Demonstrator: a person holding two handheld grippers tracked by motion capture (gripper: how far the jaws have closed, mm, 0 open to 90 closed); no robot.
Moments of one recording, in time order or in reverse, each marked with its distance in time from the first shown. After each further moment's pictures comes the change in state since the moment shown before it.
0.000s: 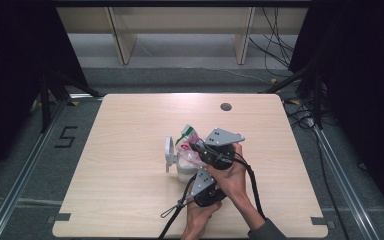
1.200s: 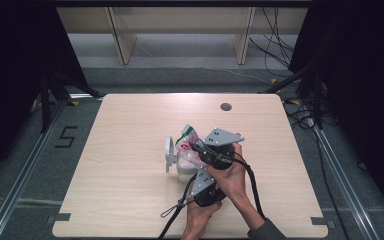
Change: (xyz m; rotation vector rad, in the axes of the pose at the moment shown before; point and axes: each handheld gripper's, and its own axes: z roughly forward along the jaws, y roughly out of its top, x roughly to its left) left arm -0.001 0.002 -0.001 -0.005 0.000 0.003; right arm 0.000 0.001 0.000 0.008 0.002 -0.020
